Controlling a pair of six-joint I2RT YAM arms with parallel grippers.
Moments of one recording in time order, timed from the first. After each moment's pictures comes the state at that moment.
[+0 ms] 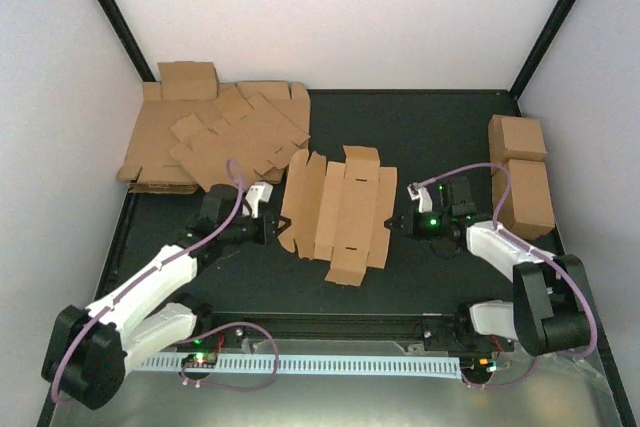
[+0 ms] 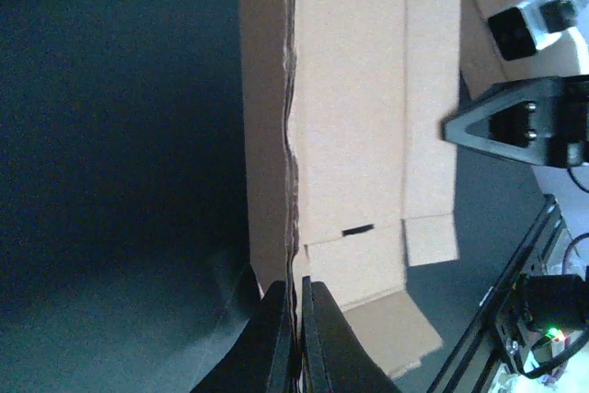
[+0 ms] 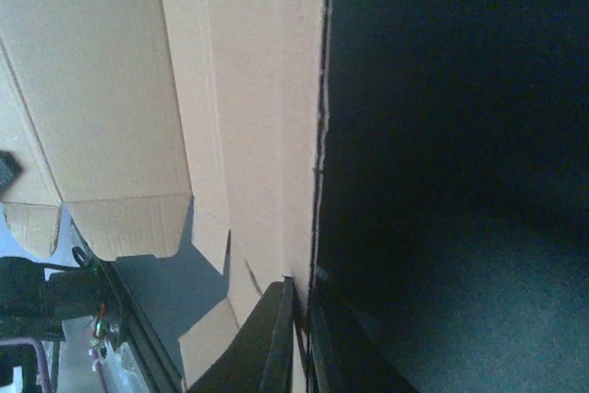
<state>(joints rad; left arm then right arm) -0.42 0.97 0.46 -0.15 0.53 -0.50 0.19 1.28 0.50 -0.17 -0.79 0.39</state>
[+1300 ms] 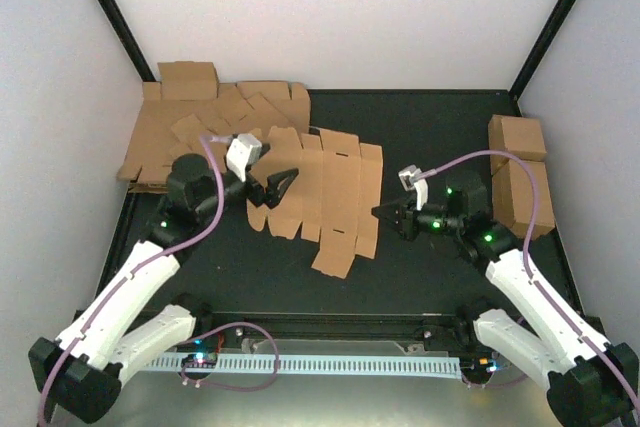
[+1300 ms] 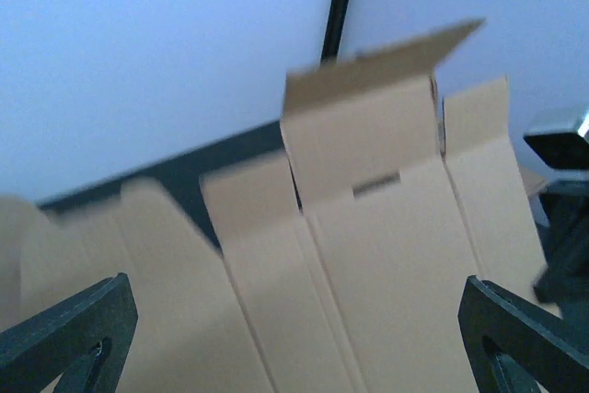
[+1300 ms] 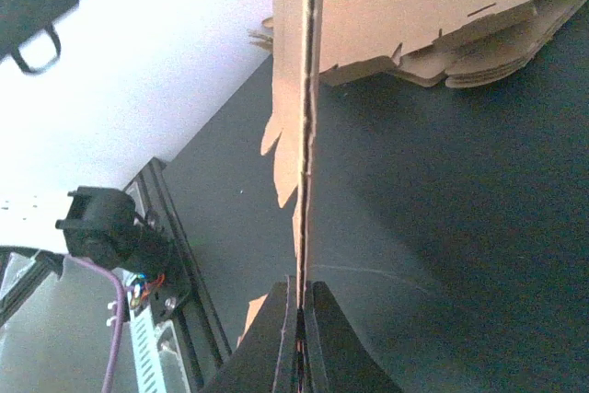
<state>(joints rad) -0.42 0.82 0.72 -0.05 0.42 -0.15 0.40 0.86 0.63 -0.24 -0.77 0.31</state>
